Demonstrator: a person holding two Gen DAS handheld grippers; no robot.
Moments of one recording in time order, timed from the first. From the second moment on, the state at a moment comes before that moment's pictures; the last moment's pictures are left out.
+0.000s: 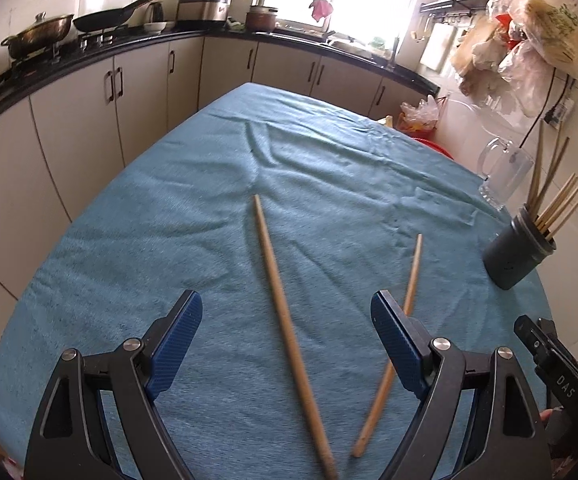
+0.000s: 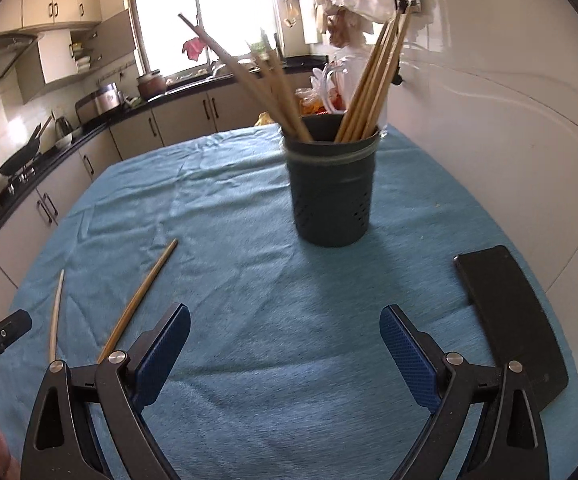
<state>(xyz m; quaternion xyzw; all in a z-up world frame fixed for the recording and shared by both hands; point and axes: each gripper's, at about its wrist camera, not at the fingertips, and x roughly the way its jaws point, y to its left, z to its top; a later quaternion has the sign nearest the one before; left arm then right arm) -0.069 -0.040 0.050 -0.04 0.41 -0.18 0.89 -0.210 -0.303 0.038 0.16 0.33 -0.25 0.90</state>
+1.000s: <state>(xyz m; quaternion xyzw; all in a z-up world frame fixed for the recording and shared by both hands) -0.009 -0.081 0.019 0.06 0.45 -0.13 0.88 -0.199 -0.306 0.006 0.21 0.36 -0.24 0.88</state>
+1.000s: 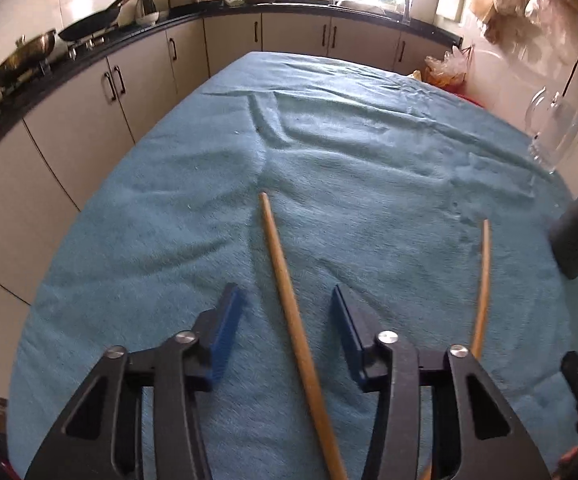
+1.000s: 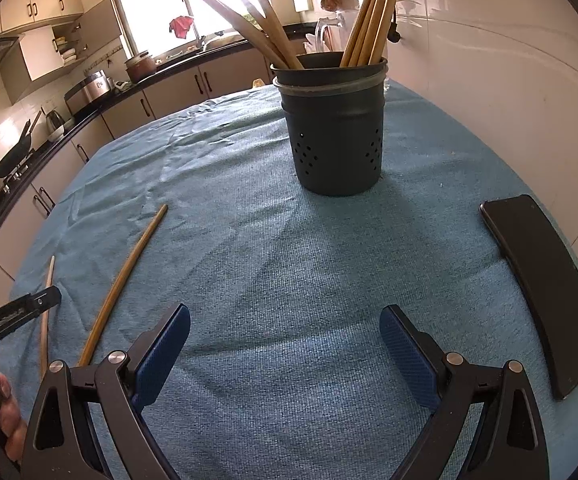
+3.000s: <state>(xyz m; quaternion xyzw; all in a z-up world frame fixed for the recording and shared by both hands) -0.041 -0.026 0.101 -0.04 0.39 -0.24 0.89 -0.147 -0.245 0.100 0.18 0.33 -0.07 0.93</state>
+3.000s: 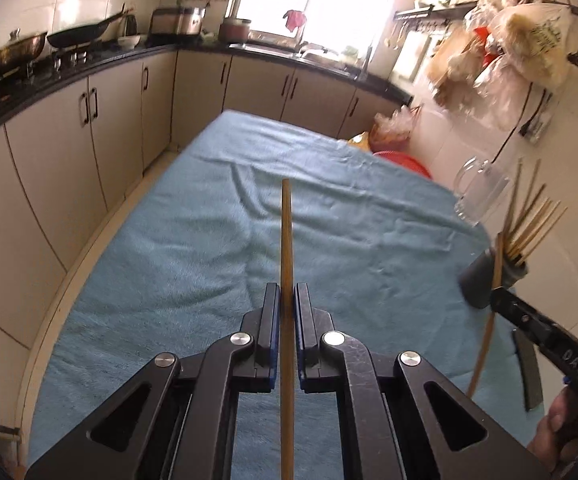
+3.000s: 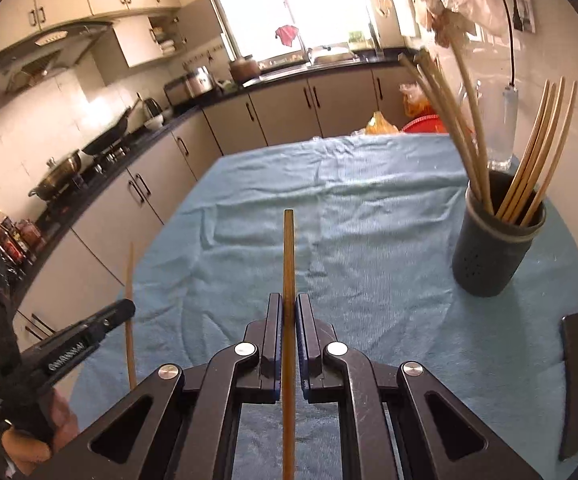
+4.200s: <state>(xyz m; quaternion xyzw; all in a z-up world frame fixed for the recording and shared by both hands) -0.087 -0.030 0.156 -0.03 0.33 -0.27 0.91 -0.200 -0.246 0.137 0.16 0.24 -0.09 0.95</state>
